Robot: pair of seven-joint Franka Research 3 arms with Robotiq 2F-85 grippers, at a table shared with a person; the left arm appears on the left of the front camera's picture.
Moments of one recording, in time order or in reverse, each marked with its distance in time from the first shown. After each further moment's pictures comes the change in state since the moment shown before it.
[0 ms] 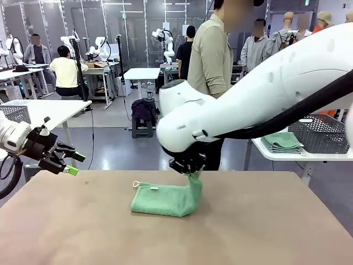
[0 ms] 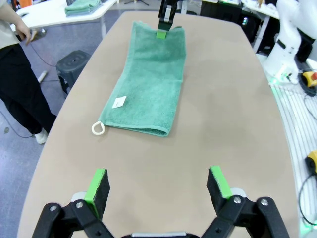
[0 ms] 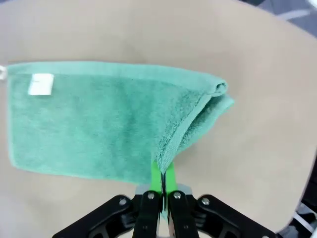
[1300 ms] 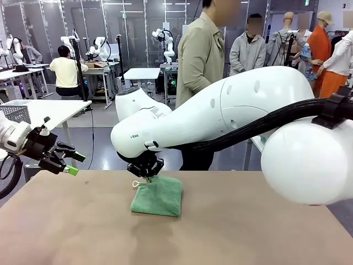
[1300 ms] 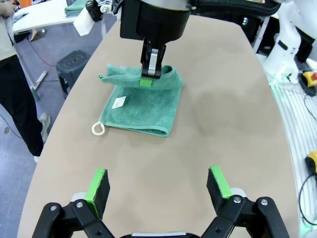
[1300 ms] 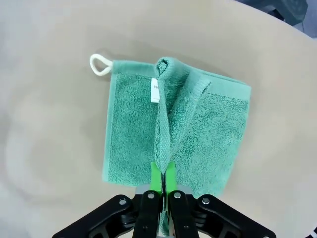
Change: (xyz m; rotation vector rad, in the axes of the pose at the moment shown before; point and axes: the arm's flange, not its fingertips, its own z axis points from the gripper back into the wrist) left arm 0.000 0.000 0.000 0.000 0.000 0.000; right arm 0.010 0.134 -0.004 0.092 -0.009 0.040
